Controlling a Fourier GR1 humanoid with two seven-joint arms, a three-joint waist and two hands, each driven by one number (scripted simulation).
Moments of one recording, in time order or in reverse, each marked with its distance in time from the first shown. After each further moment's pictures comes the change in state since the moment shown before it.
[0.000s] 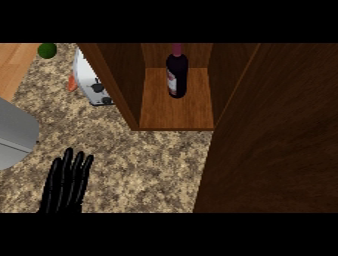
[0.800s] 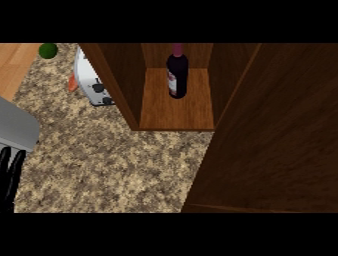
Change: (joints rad) left arm 0.183 0.163 0.348 -0.069 0.207 -0.232 -0.031; right arm 0.063 0.047 0.418 0.009 0.040 -0.029 0.057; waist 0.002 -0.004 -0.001
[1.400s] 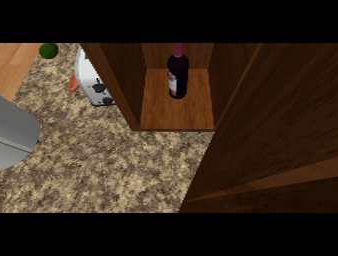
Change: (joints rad) left arm 0.068 0.080 0.204 0.034 0.106 -0.165 0.039; right arm -0.036 -0.070 0.130 -0.022 0.139 -0.226 -0.023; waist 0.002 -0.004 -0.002
